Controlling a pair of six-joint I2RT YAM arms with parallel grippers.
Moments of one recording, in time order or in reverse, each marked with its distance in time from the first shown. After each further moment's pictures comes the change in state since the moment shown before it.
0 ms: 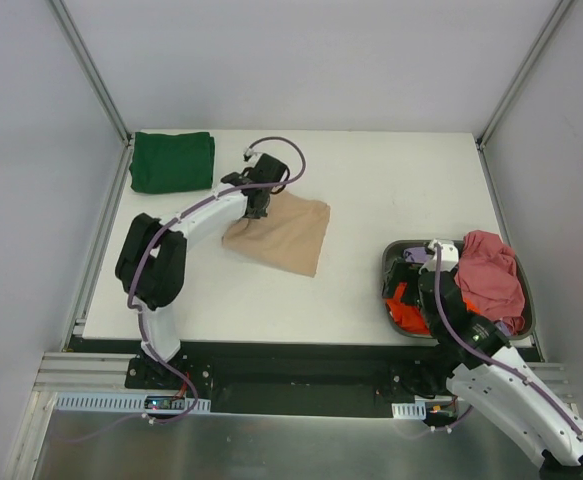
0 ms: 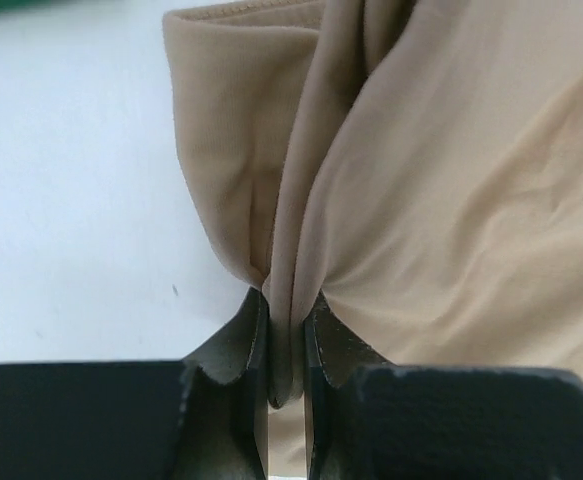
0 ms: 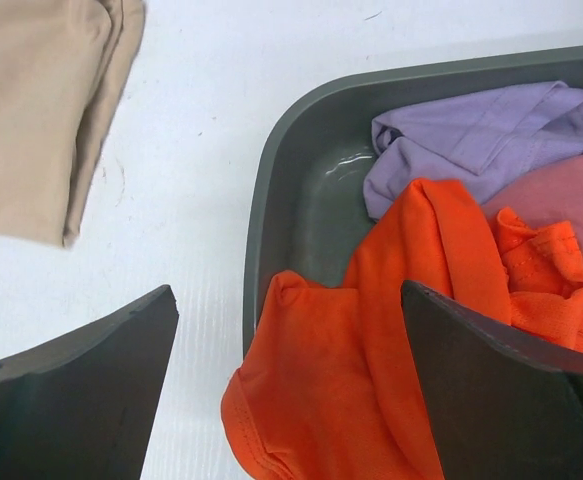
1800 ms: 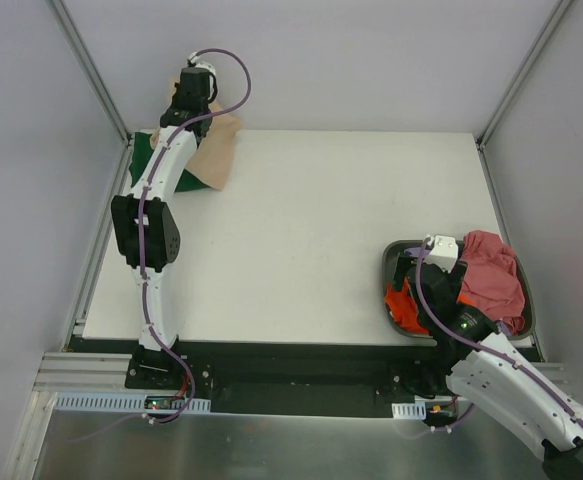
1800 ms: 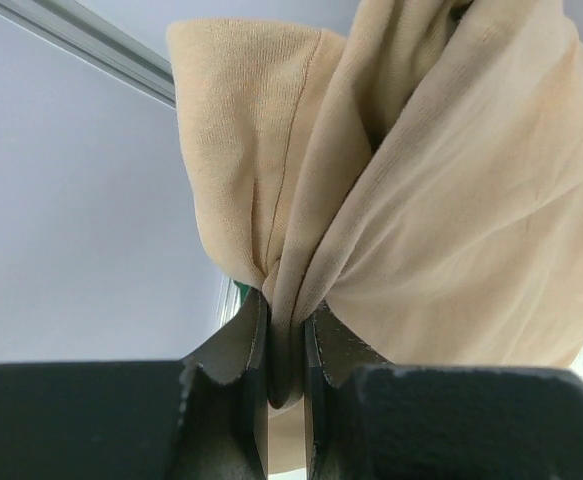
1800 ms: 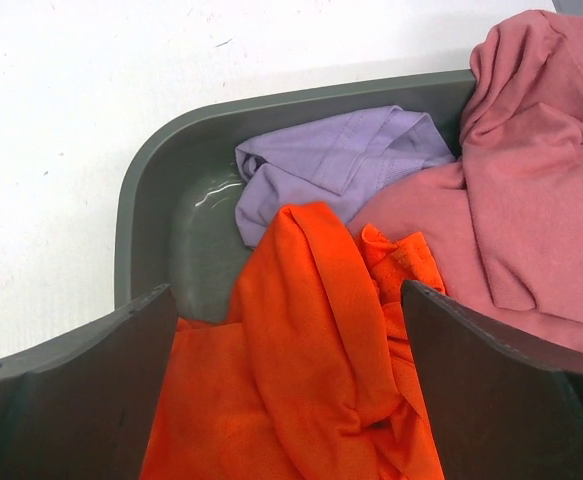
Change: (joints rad) left arm 0.410 0.330 0.758 0.180 -0.092 0.745; right arm -0.002 0.135 0.008 0.017 0.283 -0.067
